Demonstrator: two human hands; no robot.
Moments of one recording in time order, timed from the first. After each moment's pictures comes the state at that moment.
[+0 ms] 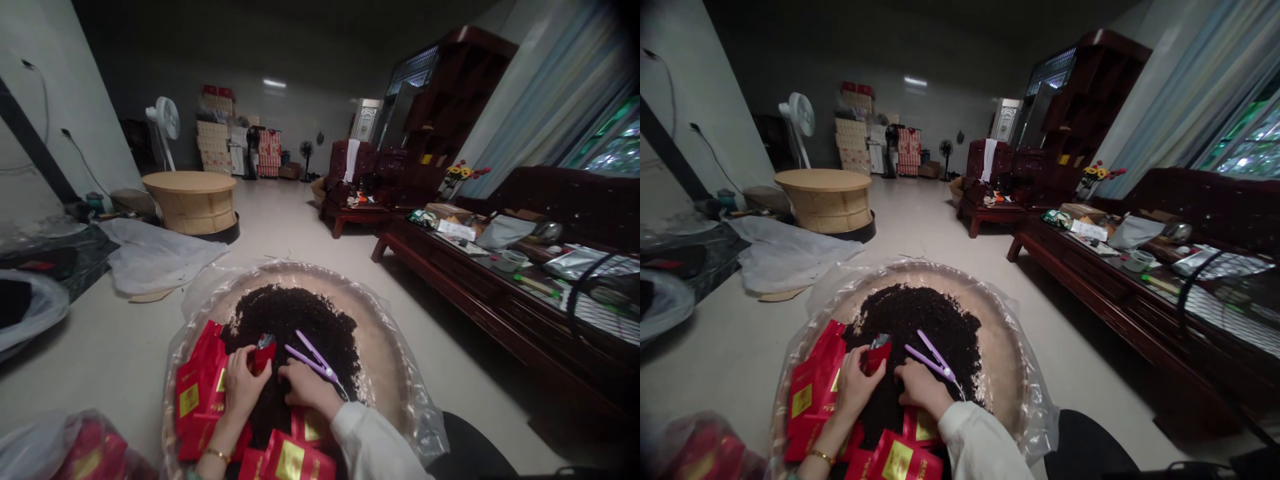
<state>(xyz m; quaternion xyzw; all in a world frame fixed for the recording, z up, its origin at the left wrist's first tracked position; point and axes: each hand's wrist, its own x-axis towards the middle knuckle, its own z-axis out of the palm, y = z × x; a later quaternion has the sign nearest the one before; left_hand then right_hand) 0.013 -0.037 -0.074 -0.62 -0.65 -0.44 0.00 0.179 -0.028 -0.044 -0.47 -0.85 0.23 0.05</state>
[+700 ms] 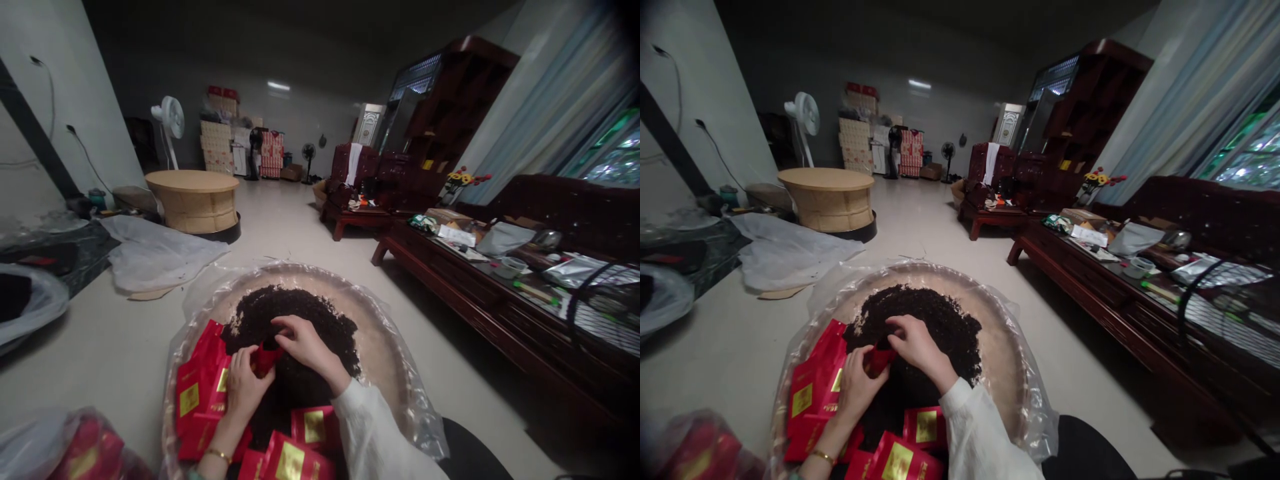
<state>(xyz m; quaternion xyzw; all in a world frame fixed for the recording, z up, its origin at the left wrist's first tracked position) 0.016 -0.039 -0.075 -0.64 -0.64 -0.43 0.01 0.168 0.001 0.044 -0.42 -0.77 0.32 0.35</state>
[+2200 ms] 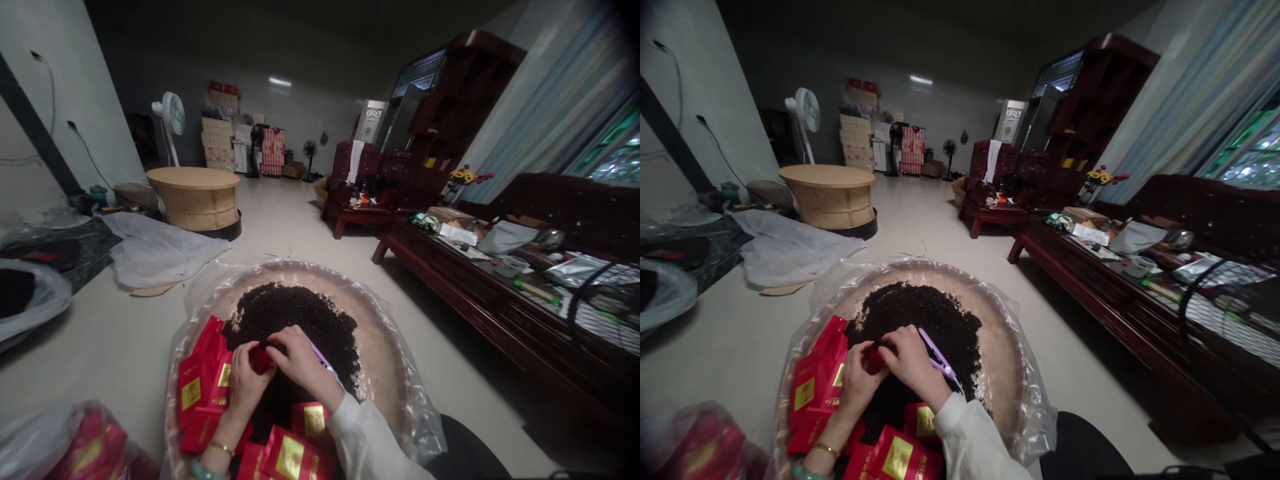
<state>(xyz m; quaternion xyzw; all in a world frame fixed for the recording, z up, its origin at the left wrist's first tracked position) 0.018 -0.041 -0.082 -0.61 -0.60 -0.52 -0.02 0.155 -0.027 0.030 -0.45 -0.82 0.22 0.27</state>
